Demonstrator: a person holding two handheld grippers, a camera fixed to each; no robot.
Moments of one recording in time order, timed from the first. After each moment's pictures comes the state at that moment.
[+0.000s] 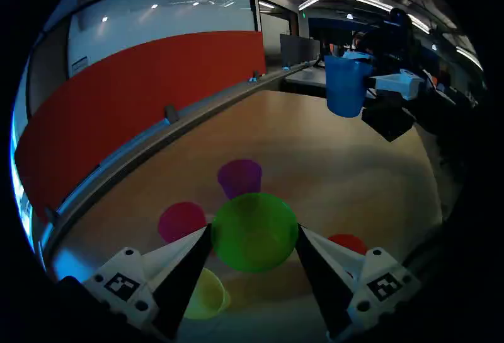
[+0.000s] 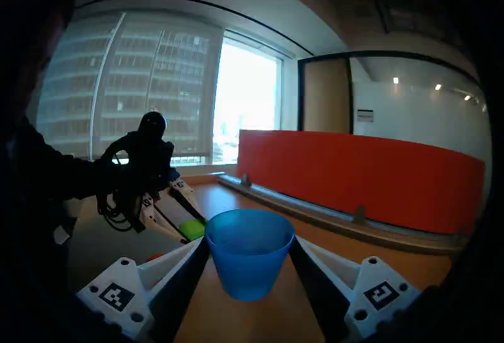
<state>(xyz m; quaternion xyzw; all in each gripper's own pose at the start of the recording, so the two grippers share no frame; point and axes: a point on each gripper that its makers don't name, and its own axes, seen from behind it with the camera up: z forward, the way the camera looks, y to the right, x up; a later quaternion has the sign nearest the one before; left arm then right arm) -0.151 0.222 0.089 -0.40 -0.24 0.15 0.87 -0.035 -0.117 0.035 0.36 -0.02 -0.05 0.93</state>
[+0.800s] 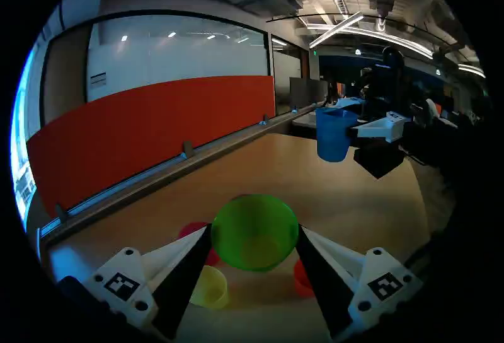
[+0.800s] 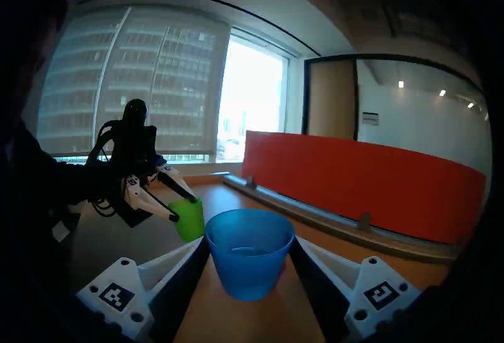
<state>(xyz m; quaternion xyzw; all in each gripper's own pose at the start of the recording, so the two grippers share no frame) -0.085 0.197 0.064 -0.38 -0.15 0.08 0.91 -0.020 -0.146 0.026 0.36 -0.02 -0.07 0.93</state>
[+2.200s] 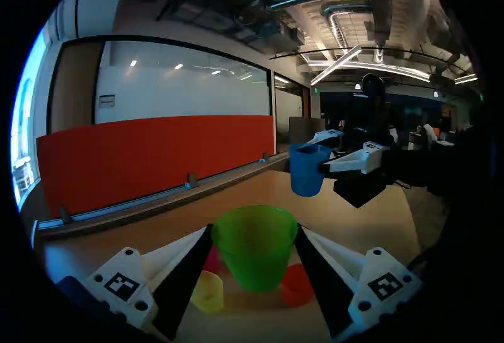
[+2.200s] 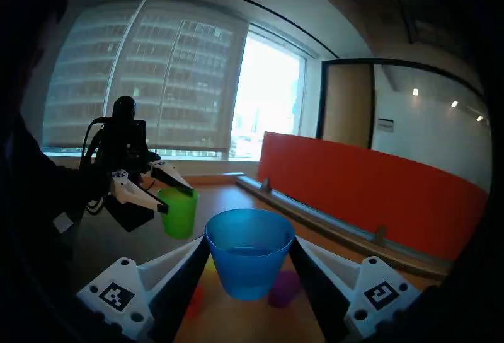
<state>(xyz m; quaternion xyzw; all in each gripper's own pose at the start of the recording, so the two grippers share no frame) -0.046 0.171 0.022 -0.38 -0.05 0.02 0.92 -0.008 -0.204 0.032 0.39 -0.02 -0.10 0.91</state>
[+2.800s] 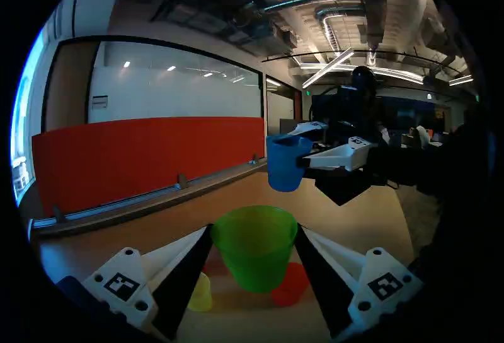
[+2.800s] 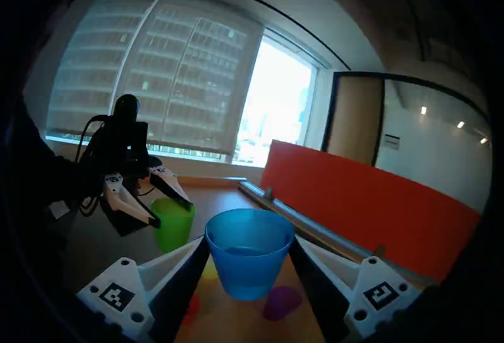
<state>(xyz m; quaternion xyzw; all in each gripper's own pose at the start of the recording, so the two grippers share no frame) -0.052 0.183 0.007 -0.41 -0.05 0.02 0.91 0.008 -0.228 0.034 0.40 0.01 -0.14 0.90</state>
